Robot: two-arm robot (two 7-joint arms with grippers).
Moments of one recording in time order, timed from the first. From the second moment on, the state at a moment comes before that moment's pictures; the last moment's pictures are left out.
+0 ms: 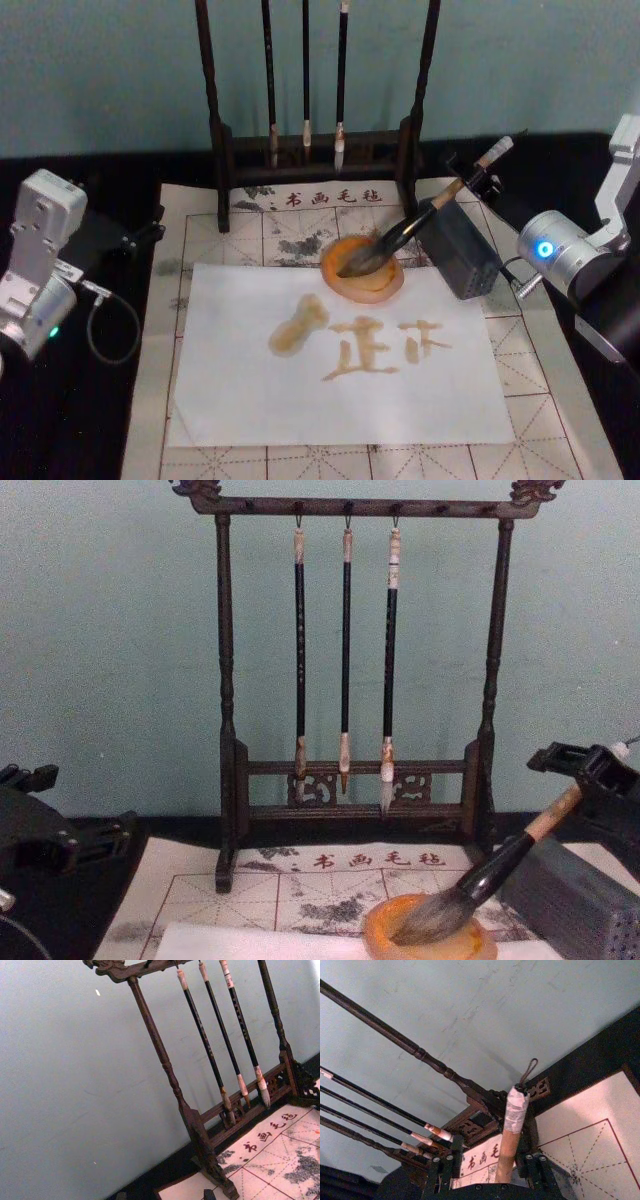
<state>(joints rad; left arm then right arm) -0.20 0.60 0.45 -1.41 -0.25 -0.12 0.03 0.34 0.39 -0.38 -1.31 1.32 0.17 0.01</state>
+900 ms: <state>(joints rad) -0.20 0.60 0.45 -1.41 -0.25 -0.12 0.03 0.34 0.39 -0.38 -1.31 1.32 0.17 0.01</state>
